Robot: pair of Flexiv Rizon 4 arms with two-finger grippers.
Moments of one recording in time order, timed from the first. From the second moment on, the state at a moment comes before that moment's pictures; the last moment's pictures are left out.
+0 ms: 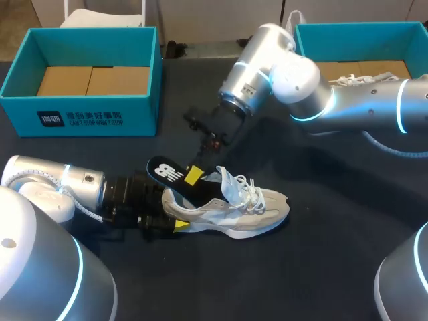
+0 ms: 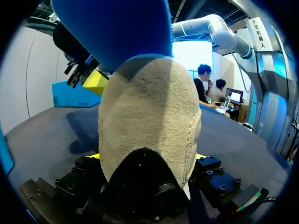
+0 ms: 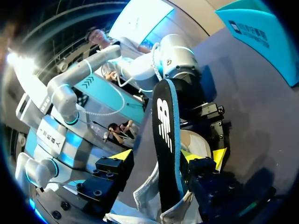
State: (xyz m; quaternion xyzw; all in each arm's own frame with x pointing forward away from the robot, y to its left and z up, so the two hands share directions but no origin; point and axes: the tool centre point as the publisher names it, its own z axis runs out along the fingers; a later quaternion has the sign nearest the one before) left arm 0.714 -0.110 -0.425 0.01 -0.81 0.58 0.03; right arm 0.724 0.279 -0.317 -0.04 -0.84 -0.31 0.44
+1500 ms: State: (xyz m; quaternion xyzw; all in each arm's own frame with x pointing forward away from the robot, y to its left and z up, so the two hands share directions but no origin) left arm 0.714 -0.110 -0.425 0.01 -0.81 0.58 0.03; right arm 0.749 0.318 -0.286 -0.03 -0.81 -0.41 0.42
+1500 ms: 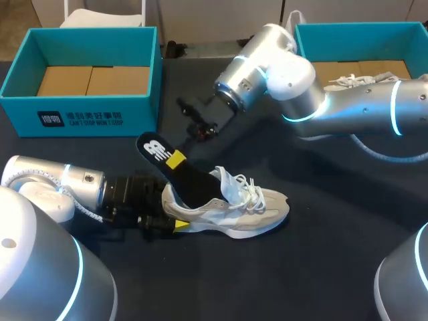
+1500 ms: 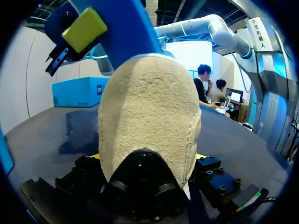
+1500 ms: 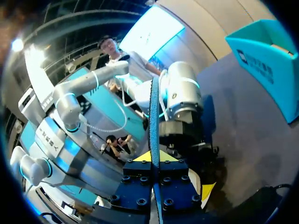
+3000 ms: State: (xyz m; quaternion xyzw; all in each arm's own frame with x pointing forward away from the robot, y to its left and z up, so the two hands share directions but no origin) left arm 0.714 -0.110 -0.425 0.01 -0.81 0.58 0.03; right arm 0.802 0.332 -0.176 -0.09 -0.82 -0.51 0.23
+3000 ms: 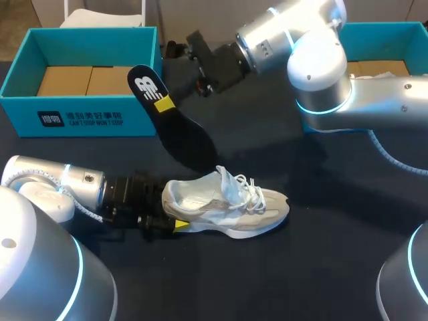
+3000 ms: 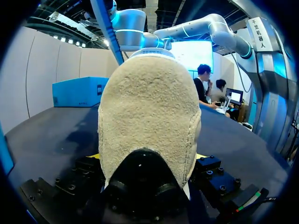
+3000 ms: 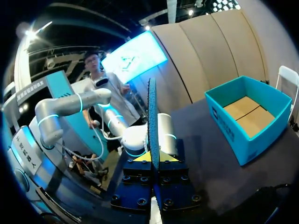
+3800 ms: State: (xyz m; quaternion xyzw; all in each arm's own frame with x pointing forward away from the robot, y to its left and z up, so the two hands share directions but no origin) left arm 0.714 -0.110 -0.425 0.01 -0.81 0.58 0.03; right arm 0.817 0.292 -0.089 -0.18 -0.74 -0.56 0.32
